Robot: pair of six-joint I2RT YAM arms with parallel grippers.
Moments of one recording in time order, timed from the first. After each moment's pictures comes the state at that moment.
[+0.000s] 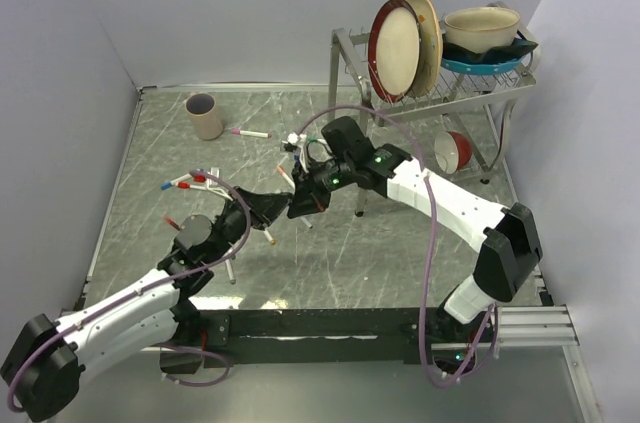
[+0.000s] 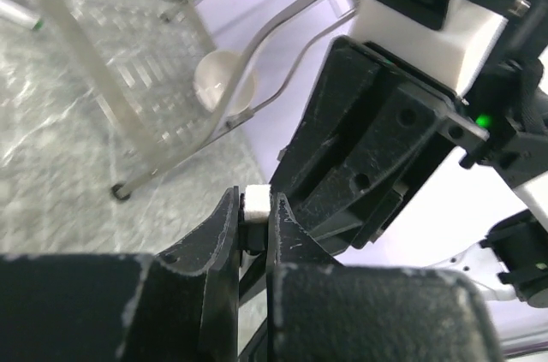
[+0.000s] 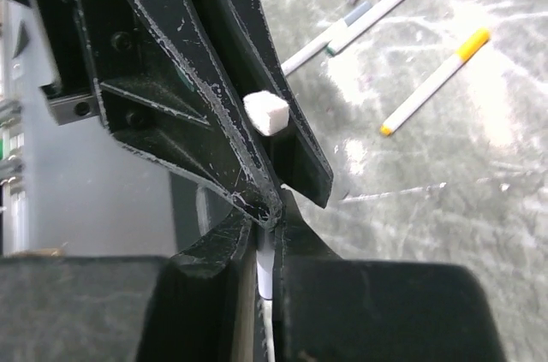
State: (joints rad) left arm -0.72 0.78 0.28 0.66 -0.03 -1.01; right arm 0.77 1.58 1.38 -0.56 -0.77 -0.04
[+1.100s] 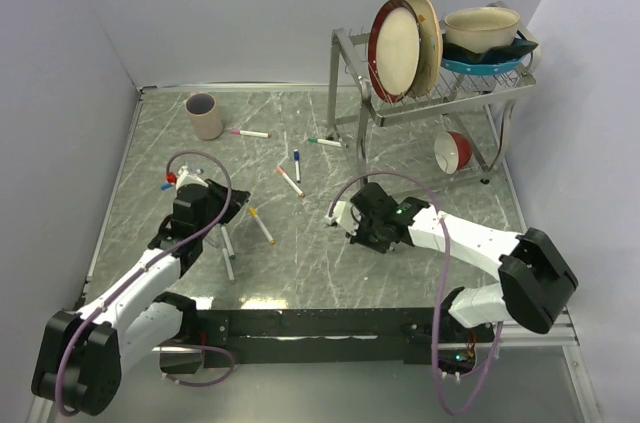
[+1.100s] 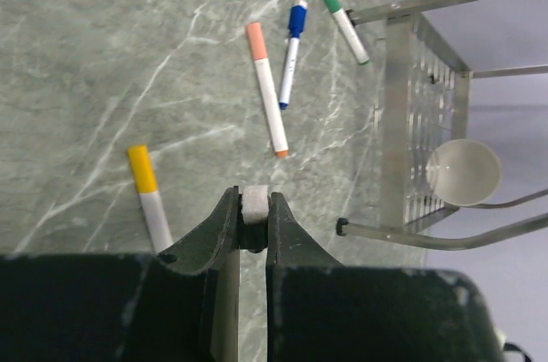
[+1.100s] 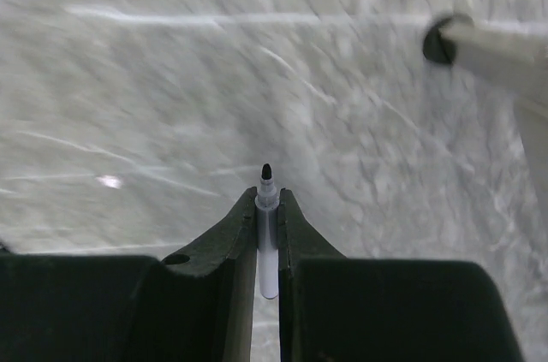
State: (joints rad) left arm -0.29 0.93 0.37 0.15 0.00 -1.03; right arm 0.77 1.33 0.78 -0.61 -0.02 -0.49
